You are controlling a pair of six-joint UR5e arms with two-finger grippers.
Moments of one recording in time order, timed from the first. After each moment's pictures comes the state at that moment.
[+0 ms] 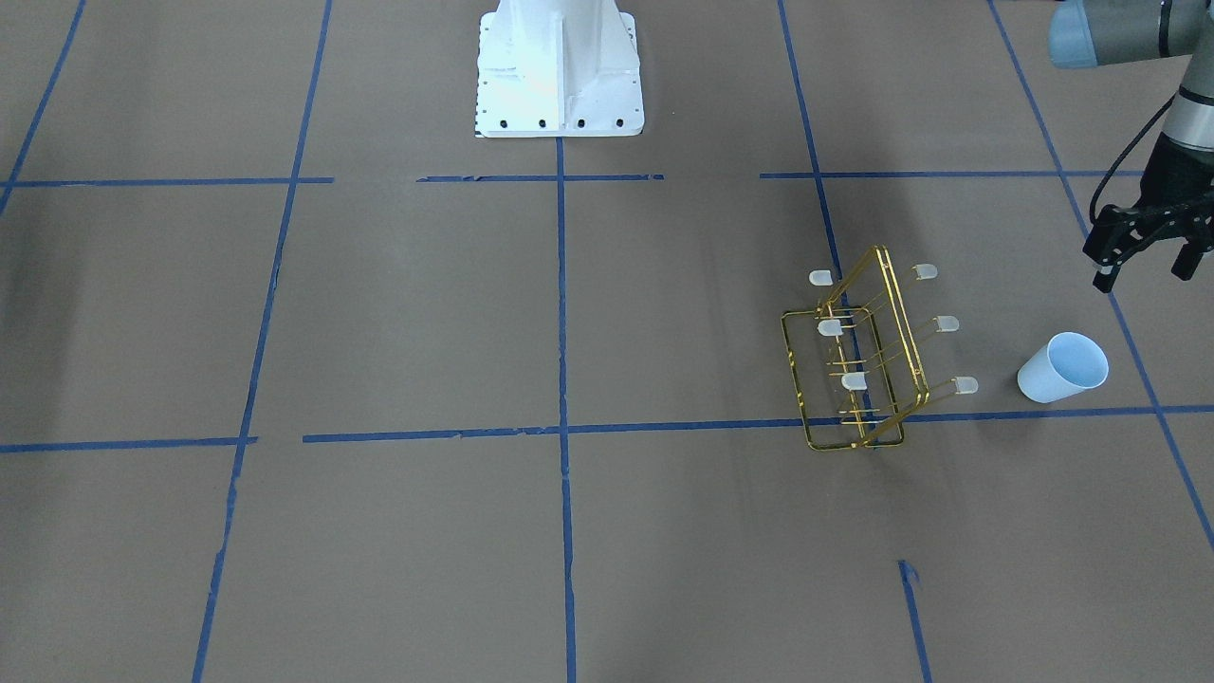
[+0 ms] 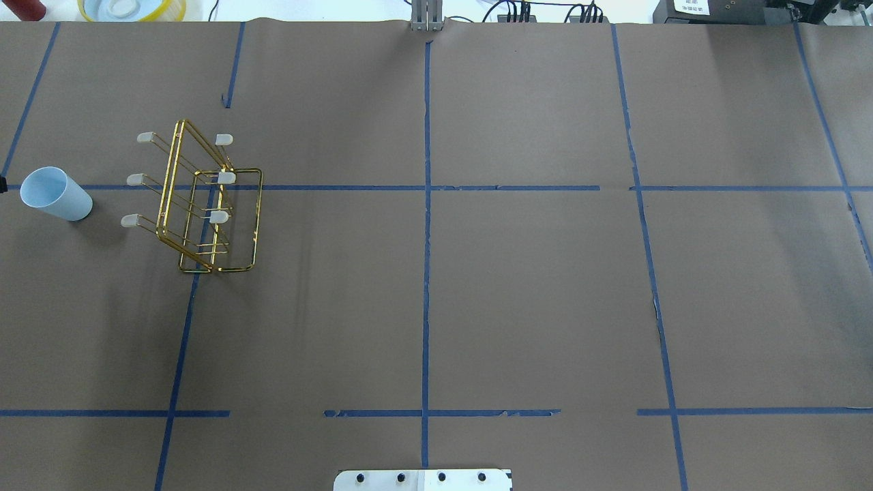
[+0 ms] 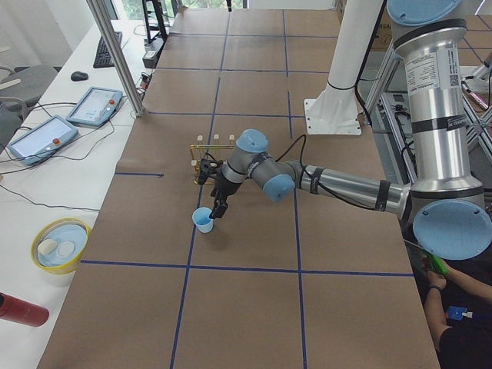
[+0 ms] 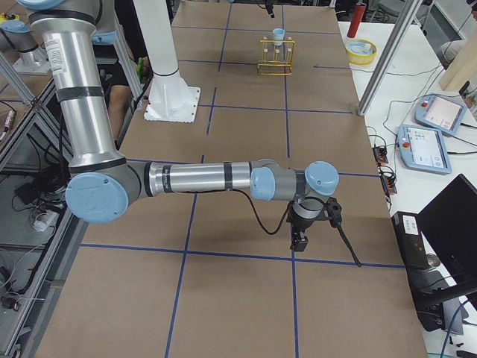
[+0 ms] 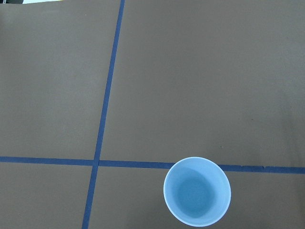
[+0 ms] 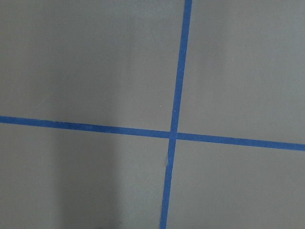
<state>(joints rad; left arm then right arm) -1.03 -1.35 -1.90 -2.22 -1.76 -0.91 1.49 -1.38 1.46 -1.67 2.30 -0.04</state>
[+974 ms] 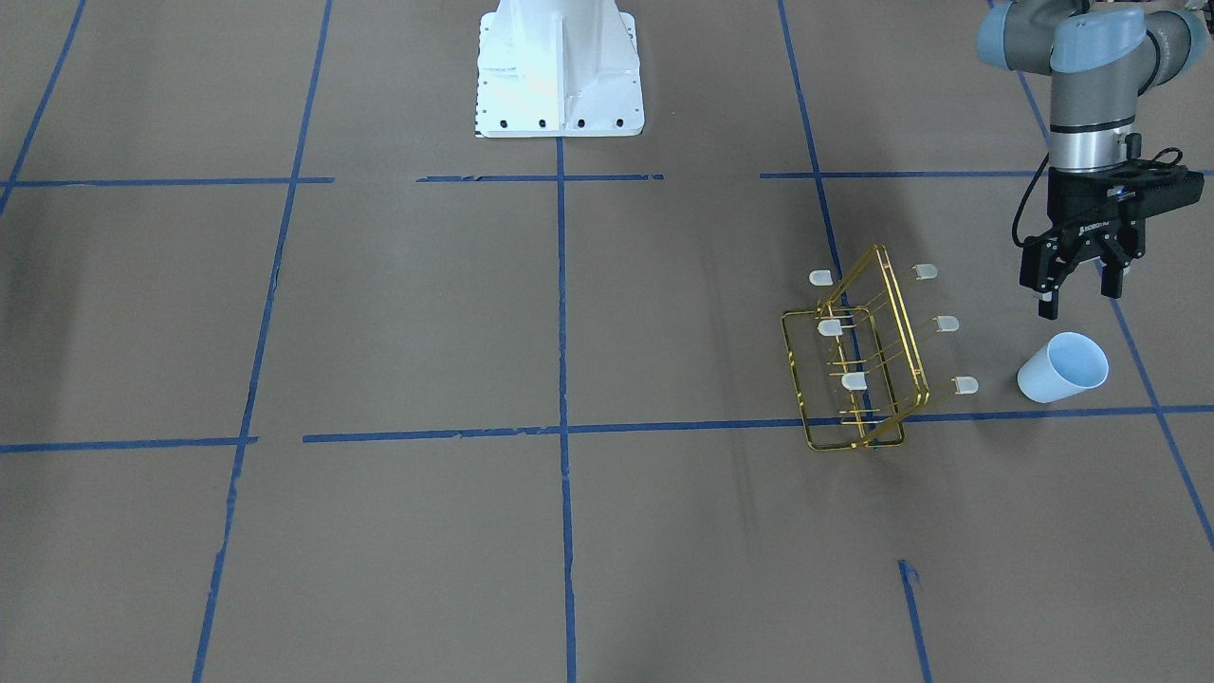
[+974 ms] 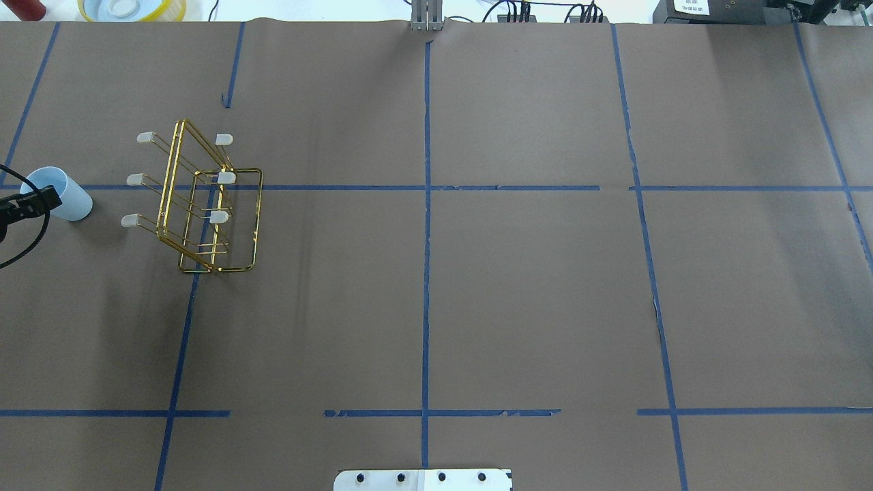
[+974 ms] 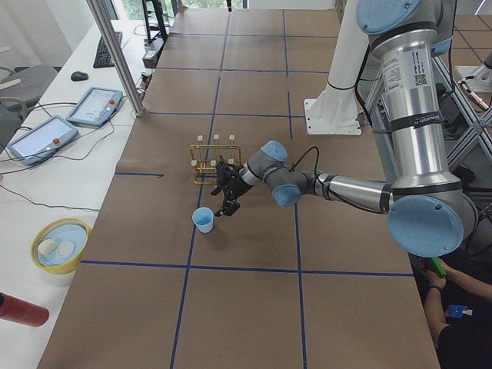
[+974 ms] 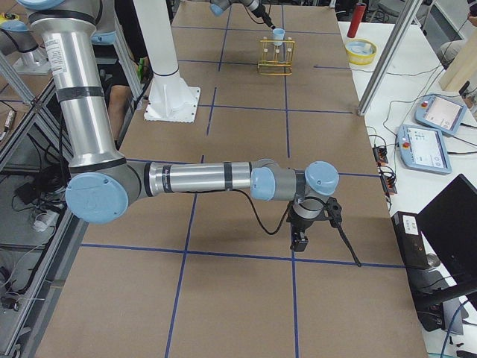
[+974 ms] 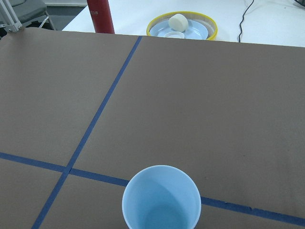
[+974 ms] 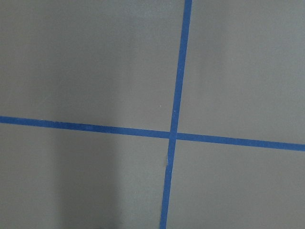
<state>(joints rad) -0.73 -1.33 -1.83 -2.40 -1.28 -1.32 1.49 -1.38 1.46 -1.67 2.30 -0.04</state>
